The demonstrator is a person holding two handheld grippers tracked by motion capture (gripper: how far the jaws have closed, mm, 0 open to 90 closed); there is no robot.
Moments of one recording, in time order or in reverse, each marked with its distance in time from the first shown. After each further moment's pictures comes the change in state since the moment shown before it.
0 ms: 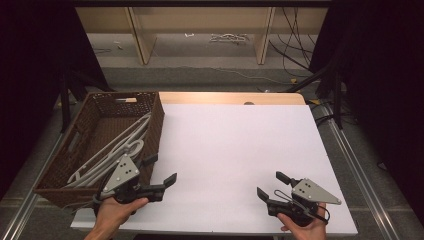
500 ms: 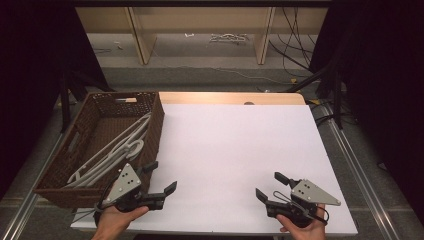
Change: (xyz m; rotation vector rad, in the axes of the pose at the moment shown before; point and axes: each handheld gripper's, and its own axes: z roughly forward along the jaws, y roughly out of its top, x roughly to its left) left arm -0.005 -0.022 -0.003 0.004 -0.006 0.043; right arm 0.003 0.001 0.000 -0.012 0.015 -0.010
